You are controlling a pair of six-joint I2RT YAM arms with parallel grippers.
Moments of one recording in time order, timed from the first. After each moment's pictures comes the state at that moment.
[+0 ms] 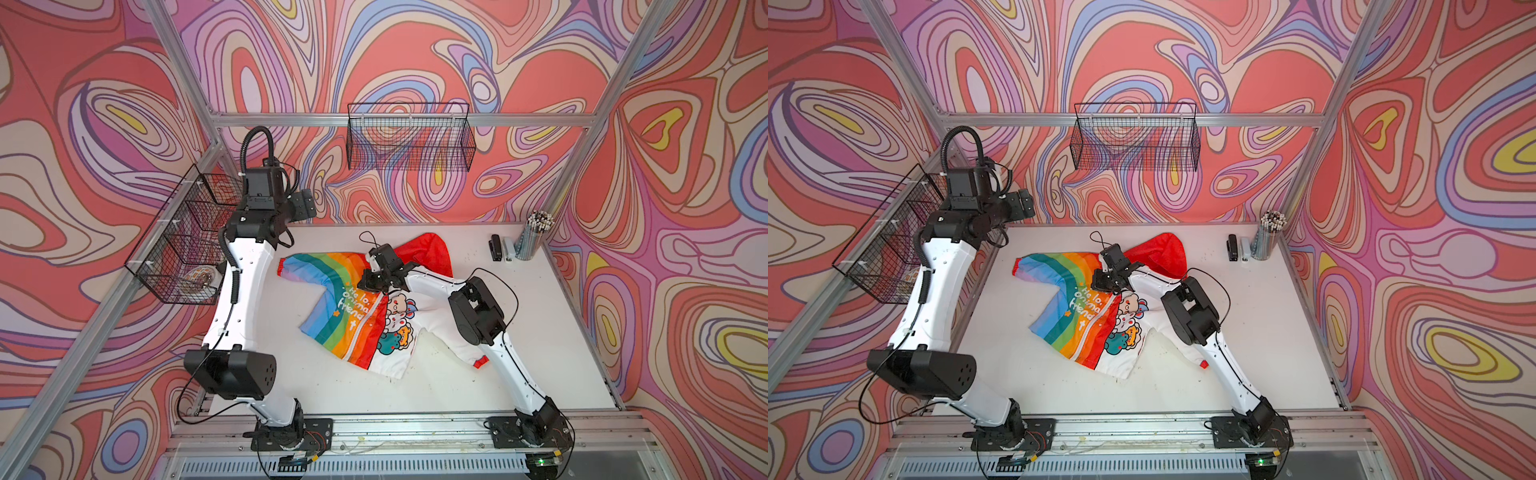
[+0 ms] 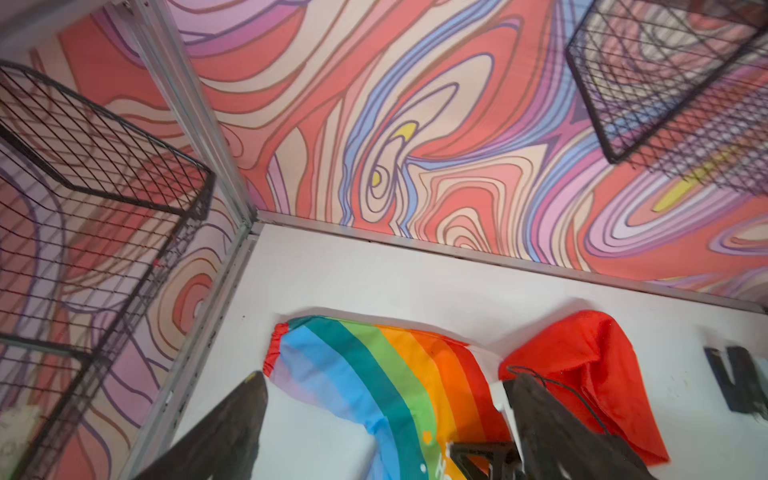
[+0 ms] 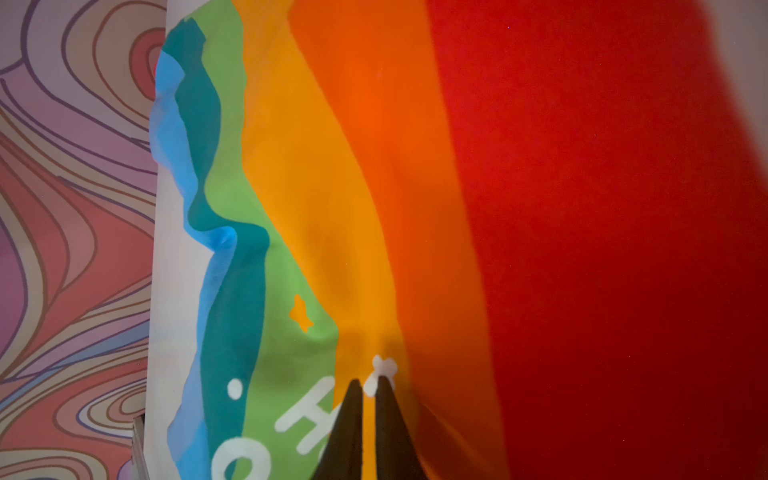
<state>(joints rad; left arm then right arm) -0.05 1.56 1.85 -0.80 -0.06 -0.22 0.68 2.48 1.99 -0.30 -0.38 0.65</state>
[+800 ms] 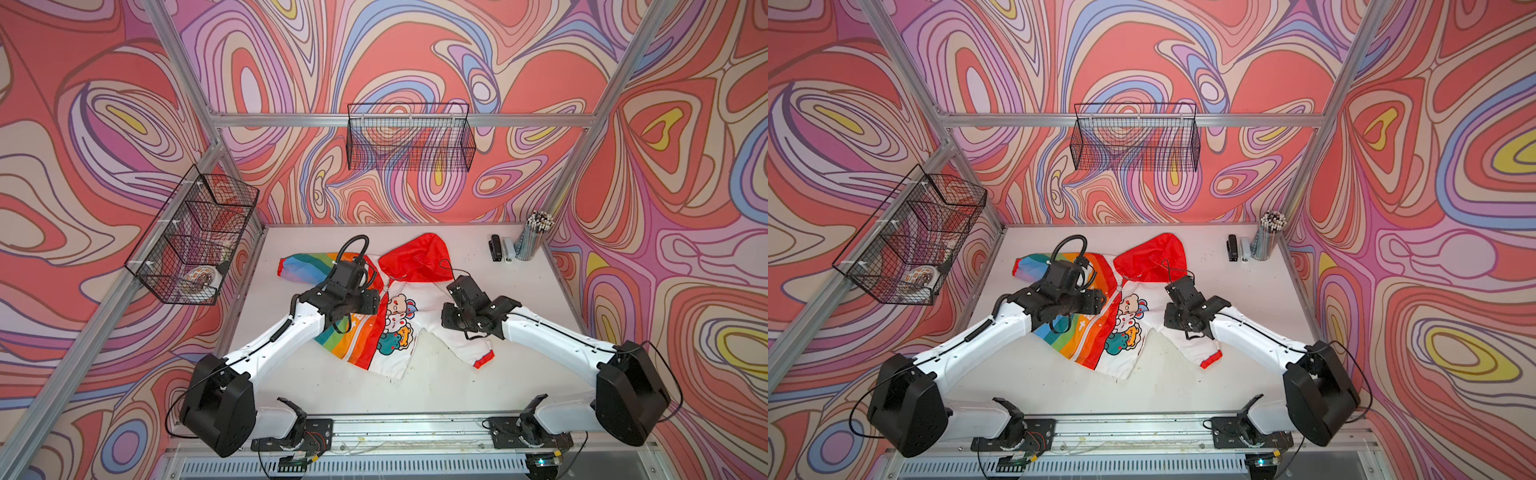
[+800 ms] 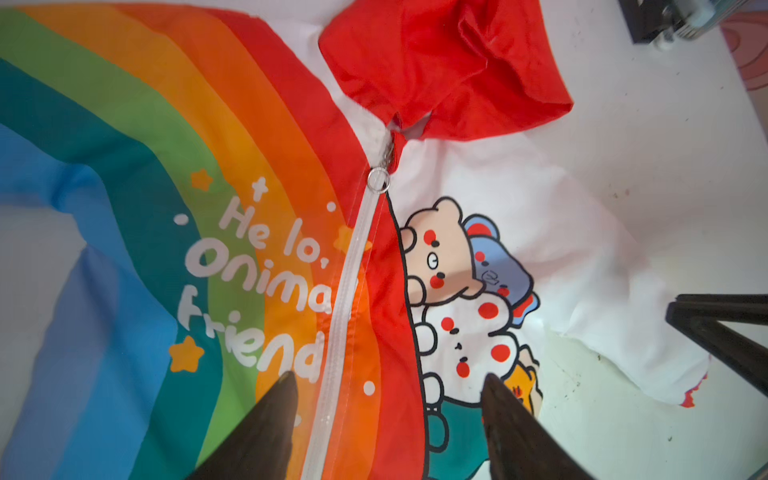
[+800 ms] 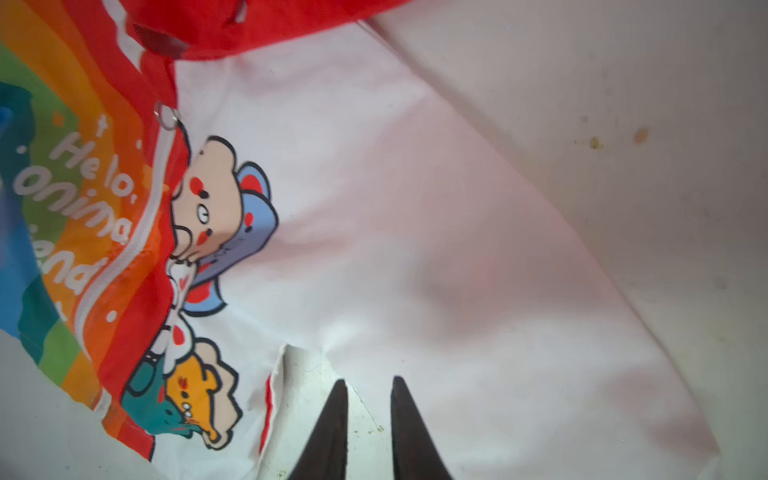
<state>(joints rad) -0.53 1.37 0.96 -0.48 0.02 -0.39 0.60 1.38 0.87 -0.55 0.05 0.73</state>
